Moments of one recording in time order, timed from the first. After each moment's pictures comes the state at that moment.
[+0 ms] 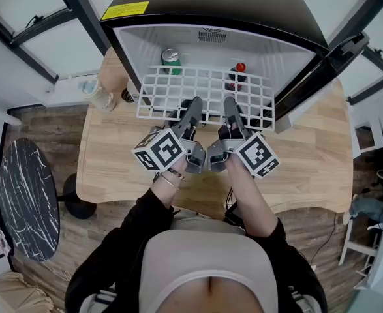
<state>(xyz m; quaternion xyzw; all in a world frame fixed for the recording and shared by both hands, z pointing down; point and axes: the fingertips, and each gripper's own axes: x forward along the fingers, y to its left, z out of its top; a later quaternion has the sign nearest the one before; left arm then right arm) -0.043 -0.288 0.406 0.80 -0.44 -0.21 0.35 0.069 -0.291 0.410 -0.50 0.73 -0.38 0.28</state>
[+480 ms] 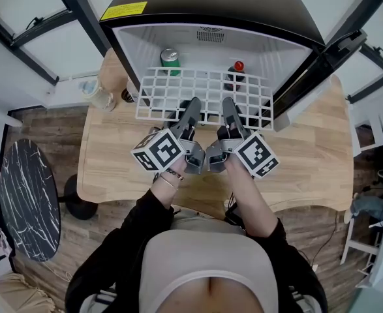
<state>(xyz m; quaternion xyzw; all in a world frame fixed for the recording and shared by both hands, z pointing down) -0.043 -0.282 0.405 0.80 -0.45 -0.21 0.35 0.069 -0.285 0.409 -0.50 0.73 -0.38 0.28</state>
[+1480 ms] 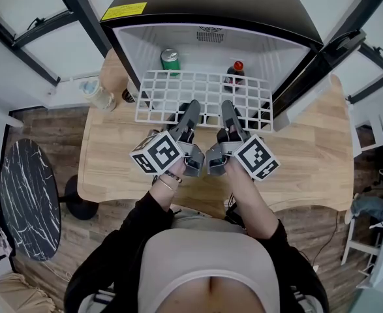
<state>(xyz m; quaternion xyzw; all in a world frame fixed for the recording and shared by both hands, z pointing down) -0.044 -0.272 0.405 0.79 -0.45 -0.21 0.36 0.068 -0.274 0.410 -0.49 0.73 -0.39 0.27</state>
